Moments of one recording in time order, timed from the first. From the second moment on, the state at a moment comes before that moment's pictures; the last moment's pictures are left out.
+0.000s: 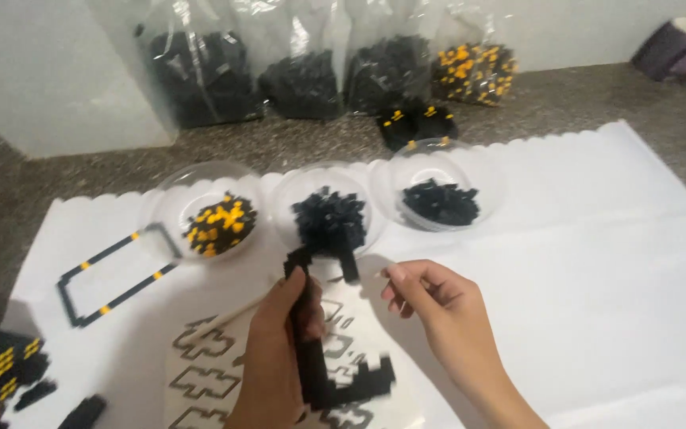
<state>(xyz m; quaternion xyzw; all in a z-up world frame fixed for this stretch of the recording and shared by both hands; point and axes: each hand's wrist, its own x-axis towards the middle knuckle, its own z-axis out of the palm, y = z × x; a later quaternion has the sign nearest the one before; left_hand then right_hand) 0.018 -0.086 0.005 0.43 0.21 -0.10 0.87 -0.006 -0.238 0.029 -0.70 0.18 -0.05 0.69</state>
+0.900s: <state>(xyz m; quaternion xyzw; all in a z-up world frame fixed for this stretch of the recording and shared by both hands) 0.038 -0.091 -0.100 0.57 0.17 0.03 0.80 0.134 -0.362 0.006 -0.99 0.03 0.05 0.15</state>
